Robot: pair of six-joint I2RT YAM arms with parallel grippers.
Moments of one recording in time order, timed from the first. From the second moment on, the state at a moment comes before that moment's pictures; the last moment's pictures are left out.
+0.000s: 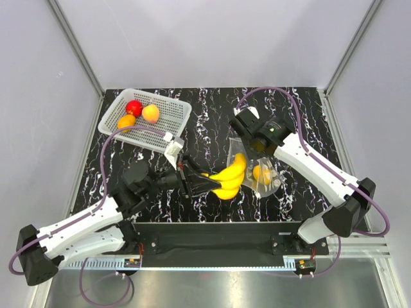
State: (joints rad) left arm -0.92 0.85 0.63 0.43 0.53 -0.73; right arm 0.76 1.50 1.56 -1.22 0.45 0.33
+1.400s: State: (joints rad) left arm -0.87 1.20 0.52 0.80 0.43 -0.87; right arm 0.76 1.50 1.58 -1.22 0.42 0.34
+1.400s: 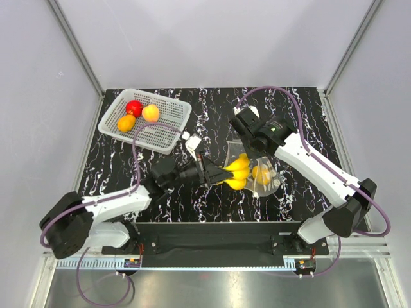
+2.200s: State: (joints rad) left arm -0.96 1.48 1.07 0.05 0.33 -0.31; right arm 0.76 1.48 1.62 -1.28 0.39 0.33
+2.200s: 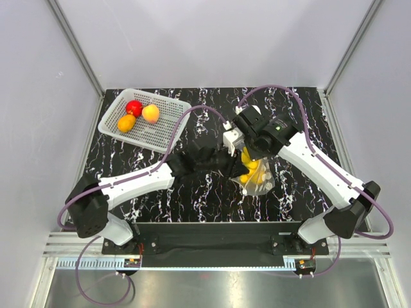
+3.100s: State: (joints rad) left arm -0.97 1.22 0.95 -0.06 0.25 -0.32; right arm 0.76 1.44 1.63 -1.28 0.35 0.32
